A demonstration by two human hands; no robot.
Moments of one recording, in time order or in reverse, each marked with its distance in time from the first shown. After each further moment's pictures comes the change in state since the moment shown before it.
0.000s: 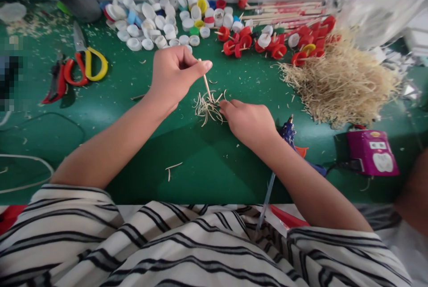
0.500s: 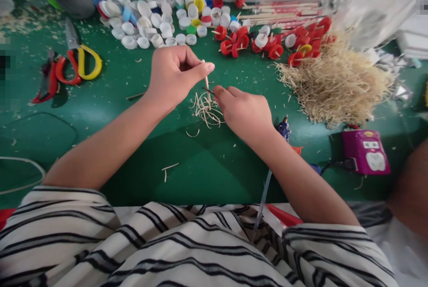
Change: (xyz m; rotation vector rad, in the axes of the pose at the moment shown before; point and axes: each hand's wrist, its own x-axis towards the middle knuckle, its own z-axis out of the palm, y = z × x) left_hand -0.005 0.021 0.001 -0.022 -0.040 0.015; right_hand 0.013 -0.006 -0.015 0.038 0.138 0.062
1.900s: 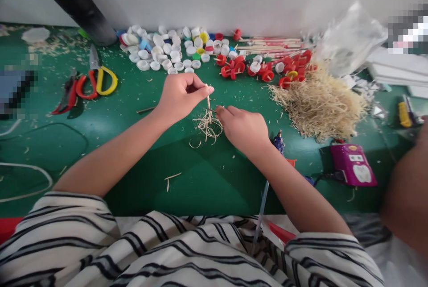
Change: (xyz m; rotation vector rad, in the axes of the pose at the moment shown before) left_hand -0.004 0.010 -0.009 0.066 -0.040 0.004; right_hand -0.005 0.004 0.001 -0.044 -0.018 -0.037
